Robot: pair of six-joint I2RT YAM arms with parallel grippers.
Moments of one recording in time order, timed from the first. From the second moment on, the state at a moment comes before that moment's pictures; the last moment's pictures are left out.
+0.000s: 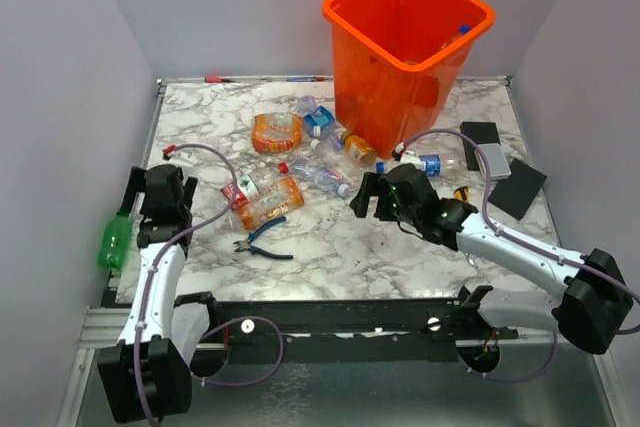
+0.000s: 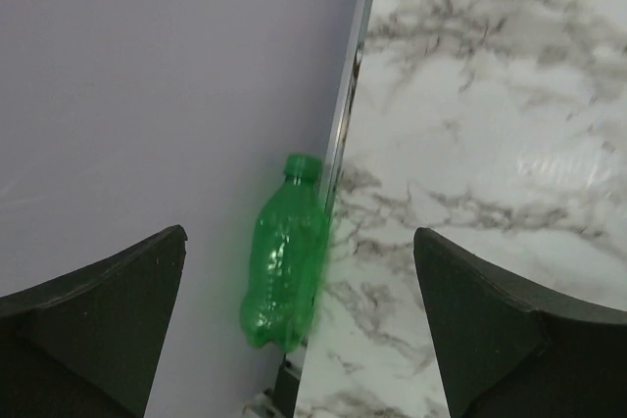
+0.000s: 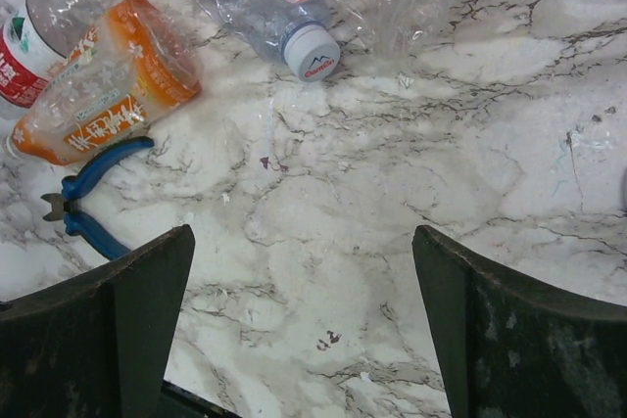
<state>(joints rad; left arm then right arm) 0.11 0.86 0.58 -0.17 -0.46 0.52 0.78 1.19 0.78 -0.25 0.22 0.68</state>
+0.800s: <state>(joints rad) 0.59 1.28 0.58 -0.23 -0.22 0.72 0.78 1.09 0.67 -0.14 0.17 0.71</state>
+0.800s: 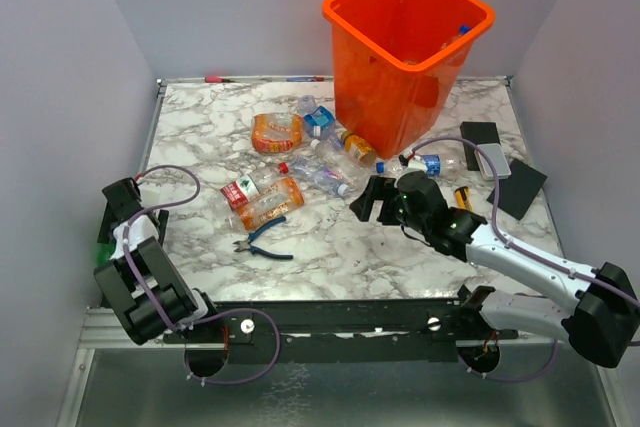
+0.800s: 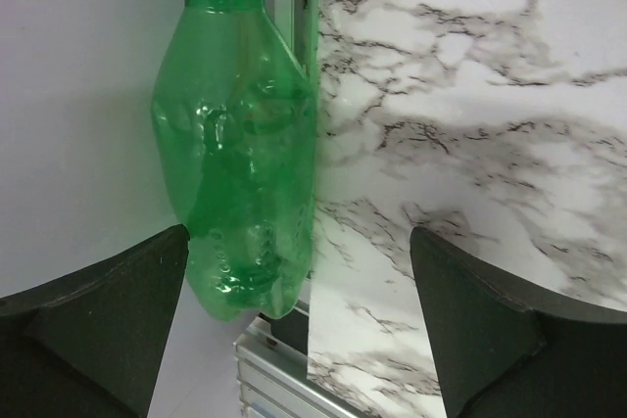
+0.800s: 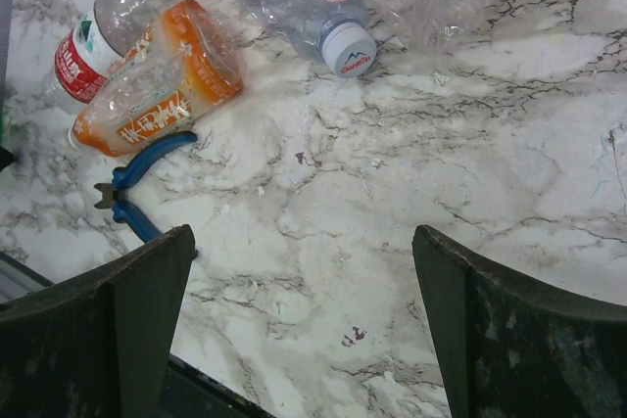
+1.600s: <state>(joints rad) 0.63 1.40 0.61 -0.07 -0.22 0.77 0.78 1.10 0.66 -0.11 0.16 0.73</state>
